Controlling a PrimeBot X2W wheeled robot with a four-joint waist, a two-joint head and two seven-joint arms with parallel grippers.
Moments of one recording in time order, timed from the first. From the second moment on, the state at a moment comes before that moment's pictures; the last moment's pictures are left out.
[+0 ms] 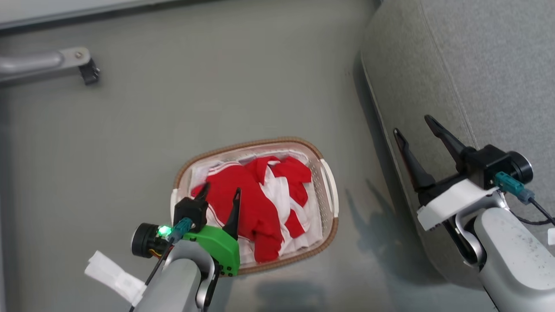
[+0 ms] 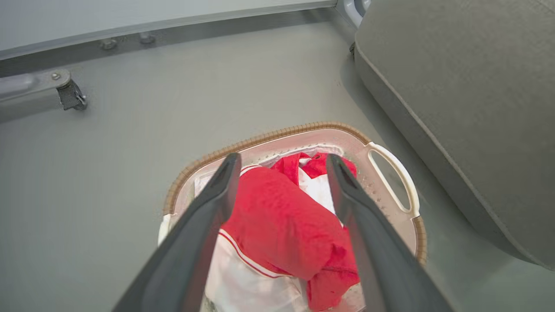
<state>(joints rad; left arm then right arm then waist) -0.41 0.05 -0.47 0.72 -0.32 -0.02 -0.26 -0.40 -0.33 0.35 0.27 0.36 0.13 -0.26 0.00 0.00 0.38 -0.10</state>
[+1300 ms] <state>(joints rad) -0.87 0.05 -0.90 1.26 -0.66 0.37 -0.01 -0.56 -0.24 0.39 0.17 0.42 0.13 -0.26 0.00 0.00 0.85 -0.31</state>
